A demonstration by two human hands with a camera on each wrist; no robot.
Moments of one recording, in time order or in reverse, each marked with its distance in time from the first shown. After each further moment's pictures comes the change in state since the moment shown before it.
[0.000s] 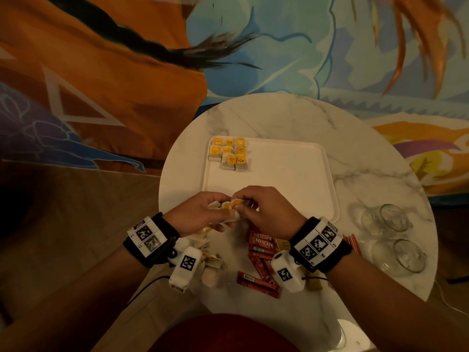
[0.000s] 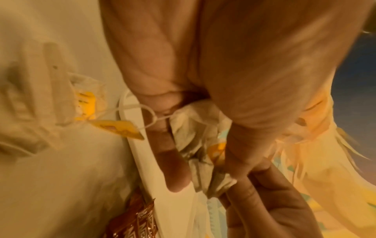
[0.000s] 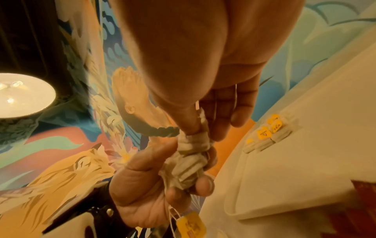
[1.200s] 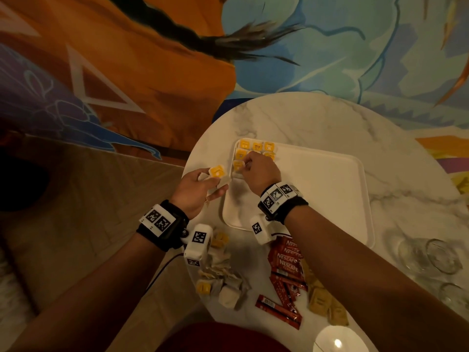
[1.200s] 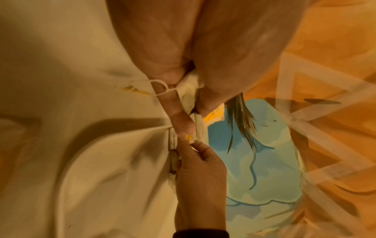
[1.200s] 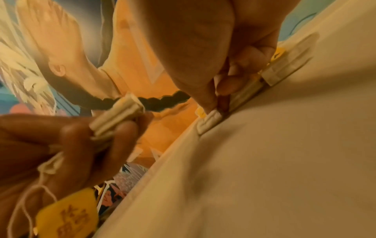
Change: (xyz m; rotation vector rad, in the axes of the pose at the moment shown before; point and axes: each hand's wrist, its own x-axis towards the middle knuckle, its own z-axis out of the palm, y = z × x) left_hand 0.045 -0.016 -0.078 -0.494 0.602 -0.005; right_hand 0.167 0.059 0.054 -0.176 0.138 0.451
